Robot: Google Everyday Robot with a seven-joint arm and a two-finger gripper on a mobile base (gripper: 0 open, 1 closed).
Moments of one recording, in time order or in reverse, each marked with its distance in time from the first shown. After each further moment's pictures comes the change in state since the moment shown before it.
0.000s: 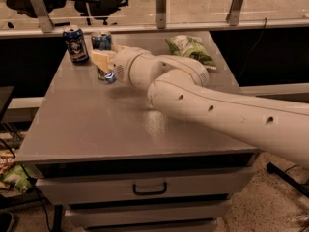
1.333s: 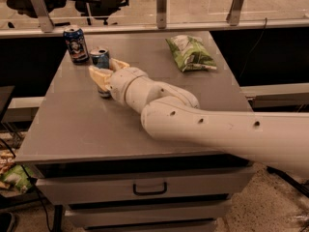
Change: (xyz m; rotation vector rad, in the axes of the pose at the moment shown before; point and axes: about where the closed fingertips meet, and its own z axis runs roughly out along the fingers) arm -0.039 -0.012 -0.004 -0.031 0.064 -0.090
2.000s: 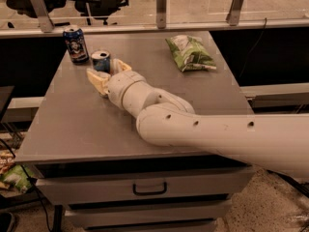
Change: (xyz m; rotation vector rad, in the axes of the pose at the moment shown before) arm -0.004 -0.005 0.000 -0.035 0.028 -0.012
